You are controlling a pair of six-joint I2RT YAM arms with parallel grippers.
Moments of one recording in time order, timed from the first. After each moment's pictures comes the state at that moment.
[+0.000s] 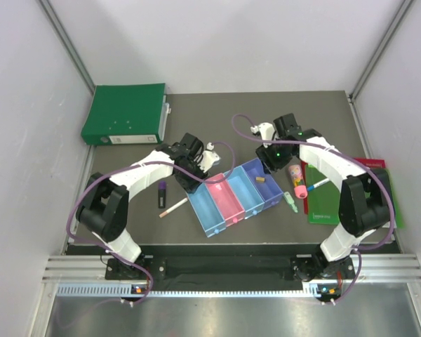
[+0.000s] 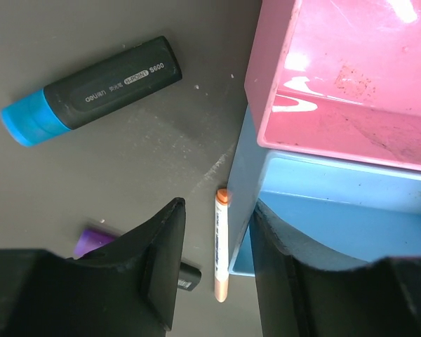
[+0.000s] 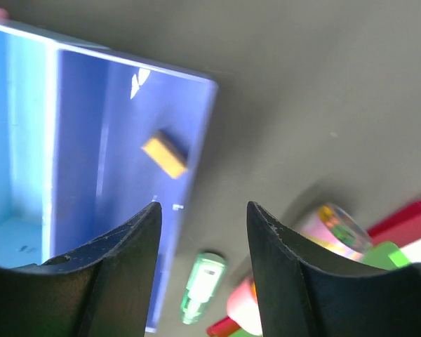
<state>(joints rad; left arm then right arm) -0.56 1.65 1.15 -0.72 0.12 0.34 0.35 1.64 1.22 -0.68 -0.21 -0.32</state>
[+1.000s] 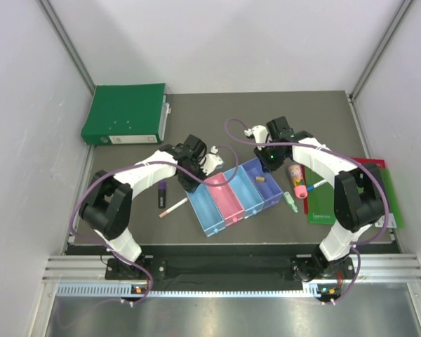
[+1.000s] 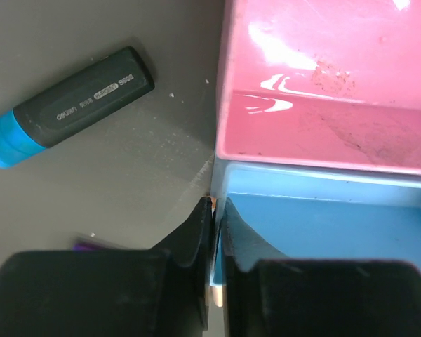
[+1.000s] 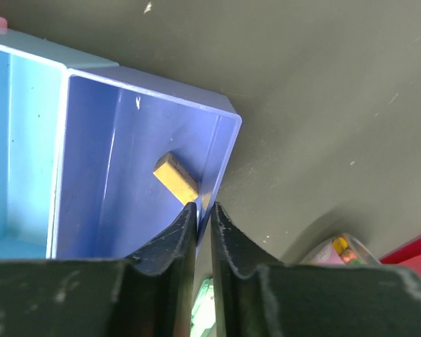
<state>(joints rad) -0.57 1.67 1.15 -0.73 0.15 0.37 0.41 1.69 1.21 -0.62 -0.20 -0.31</state>
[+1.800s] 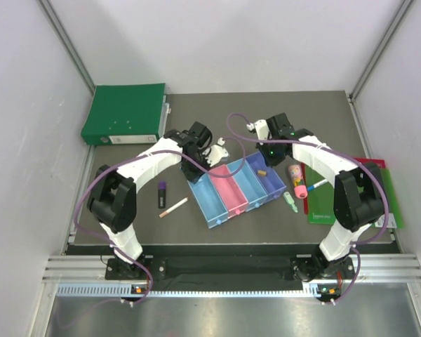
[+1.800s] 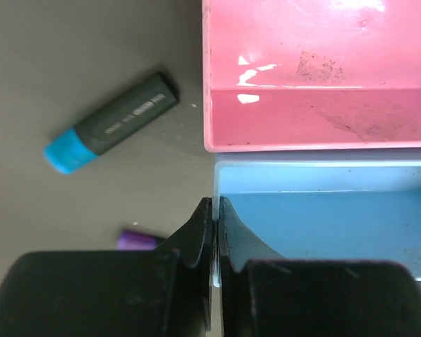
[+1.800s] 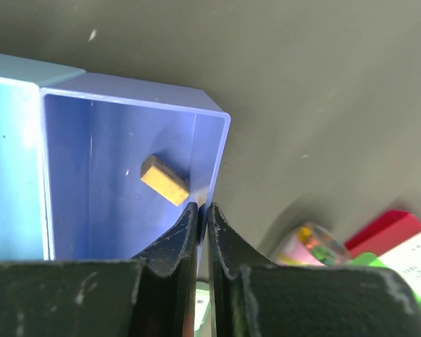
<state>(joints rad) -0.58 1.75 1.38 -0.92 0.15 0.47 0.41 1.69 1.24 -0.60 -0.09 -0.26</state>
